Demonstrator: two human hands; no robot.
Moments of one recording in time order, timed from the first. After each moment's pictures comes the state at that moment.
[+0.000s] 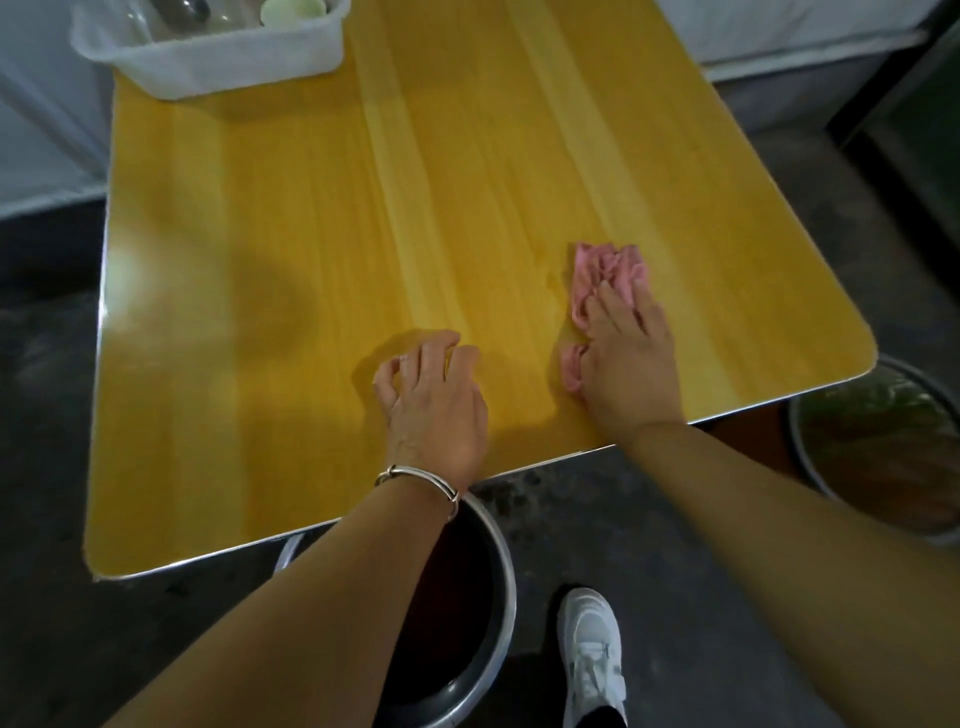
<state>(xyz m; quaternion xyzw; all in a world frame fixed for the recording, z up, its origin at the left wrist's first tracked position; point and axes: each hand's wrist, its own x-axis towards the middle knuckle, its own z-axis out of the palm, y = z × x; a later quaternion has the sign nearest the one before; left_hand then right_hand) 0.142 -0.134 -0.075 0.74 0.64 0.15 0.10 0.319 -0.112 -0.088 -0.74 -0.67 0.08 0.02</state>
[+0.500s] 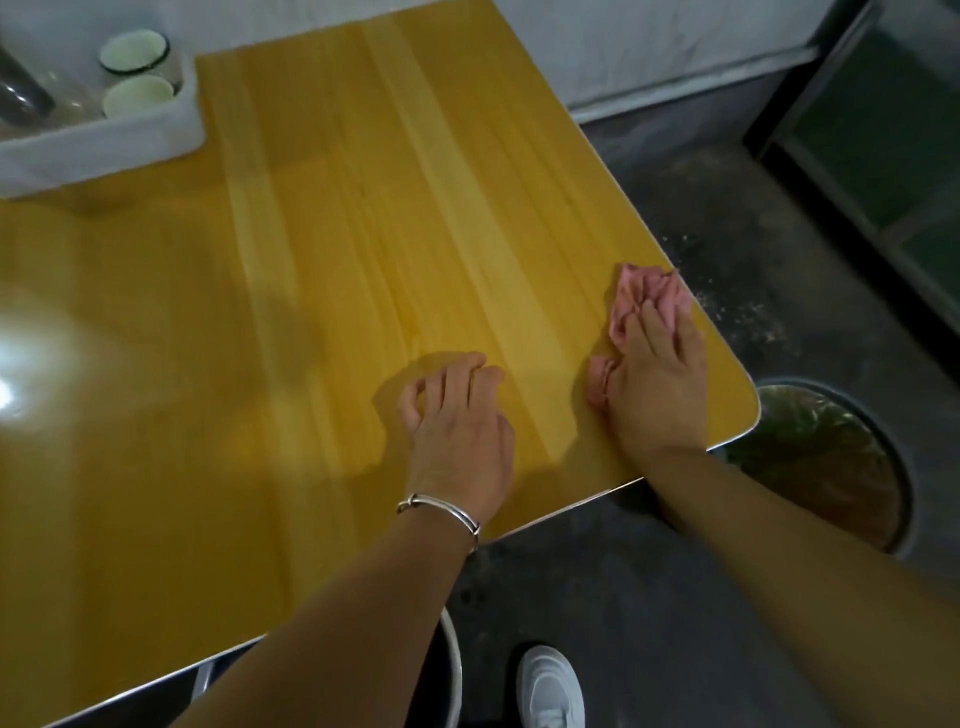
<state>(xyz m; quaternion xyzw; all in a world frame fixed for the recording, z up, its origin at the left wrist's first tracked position) 0.278 -0.101 -0.074 0.79 0.57 0.20 0.09 0.458 -0.099 -0.092 -0.83 -0.56 0.03 0.06</state>
